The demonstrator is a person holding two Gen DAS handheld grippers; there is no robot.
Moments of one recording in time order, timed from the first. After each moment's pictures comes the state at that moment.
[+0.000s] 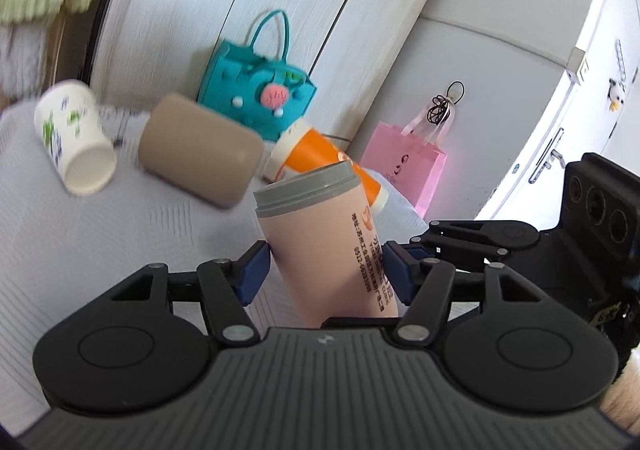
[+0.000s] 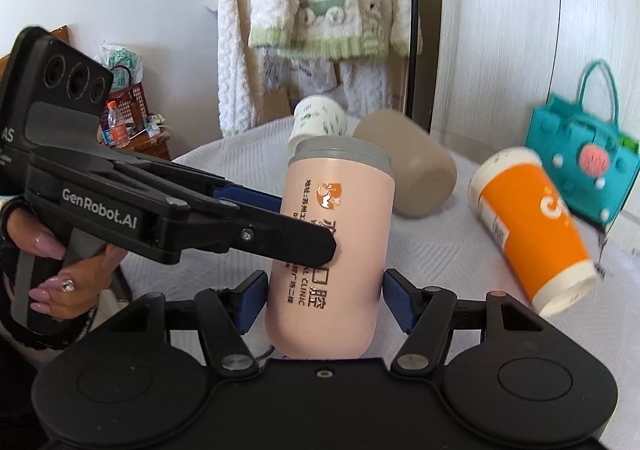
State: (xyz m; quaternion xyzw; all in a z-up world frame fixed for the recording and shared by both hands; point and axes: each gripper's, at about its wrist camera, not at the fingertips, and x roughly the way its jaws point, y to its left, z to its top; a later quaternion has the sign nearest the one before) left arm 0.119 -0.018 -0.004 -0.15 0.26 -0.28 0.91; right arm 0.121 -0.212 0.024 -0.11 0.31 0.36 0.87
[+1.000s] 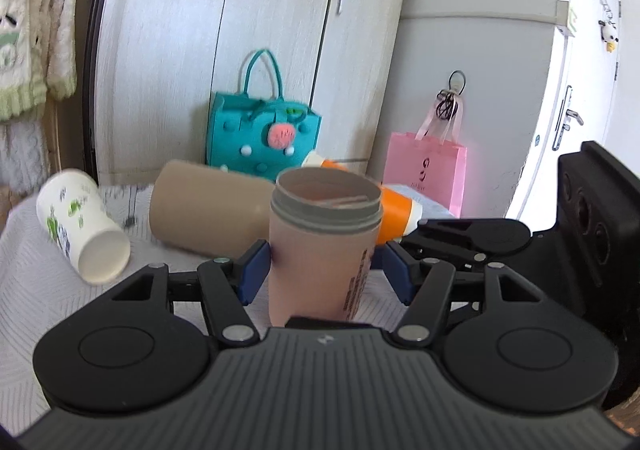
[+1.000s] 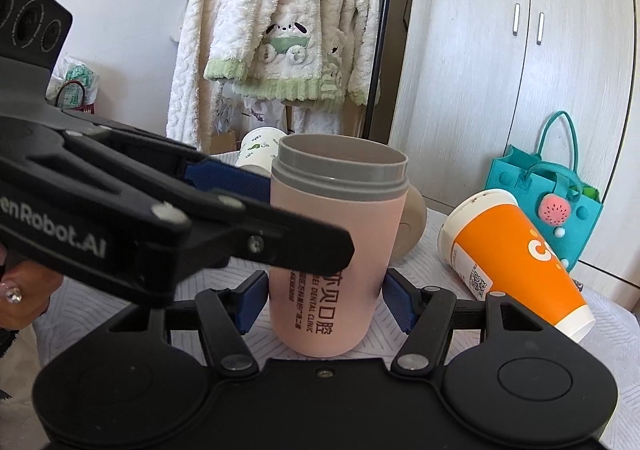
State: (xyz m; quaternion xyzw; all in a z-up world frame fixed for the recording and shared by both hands) left arm 0.128 -0.032 -0.003 -0.05 0.21 -0.26 0.94; right arm 0.139 -0.188 -0.007 -0.13 0.21 0.29 0.92
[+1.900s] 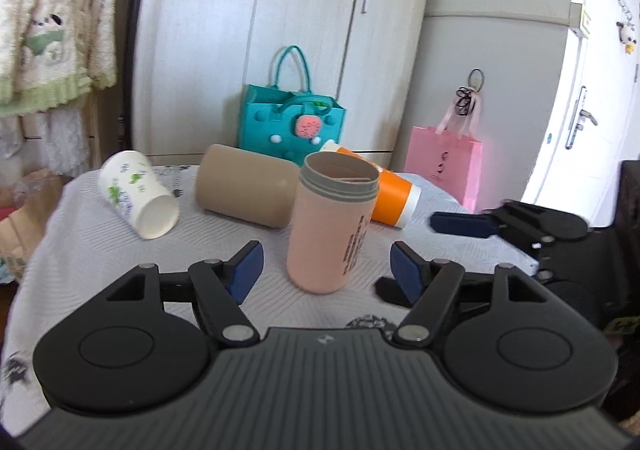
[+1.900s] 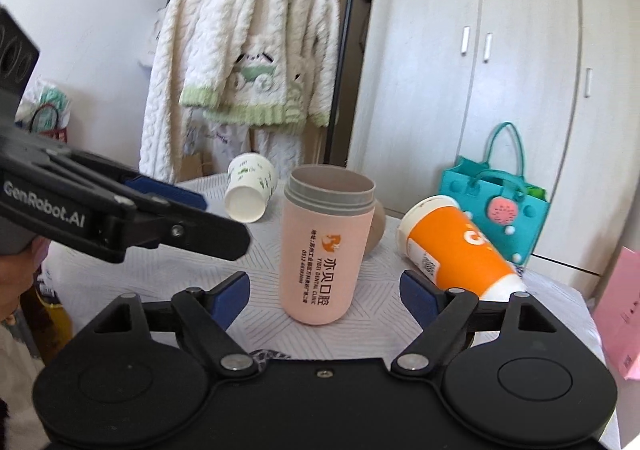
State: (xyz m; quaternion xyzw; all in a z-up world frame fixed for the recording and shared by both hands) left arm 0.056 -0.012 0.018 -0.04 0.22 -0.21 0.95; right arm 0.066 -0.206 0.018 -0.11 0.19 0.22 0.95
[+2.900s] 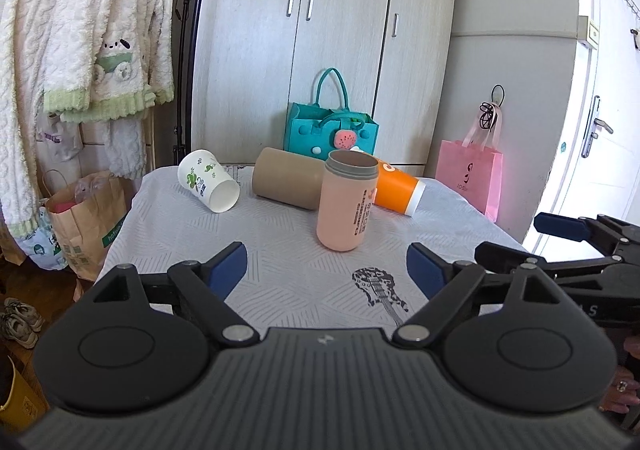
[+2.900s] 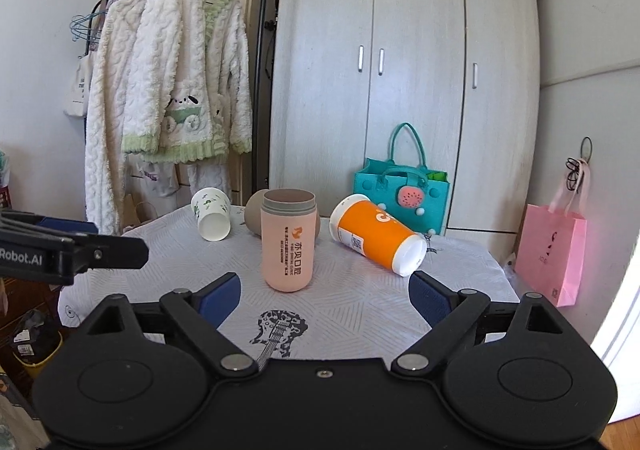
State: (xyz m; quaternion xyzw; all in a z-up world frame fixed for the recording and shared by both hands) left arm -0.057 0.008 0.040 -0.04 0.19 -0.14 0.97; right arm -0.053 -0.210 0.051 -0.04 0.17 0.08 0.98
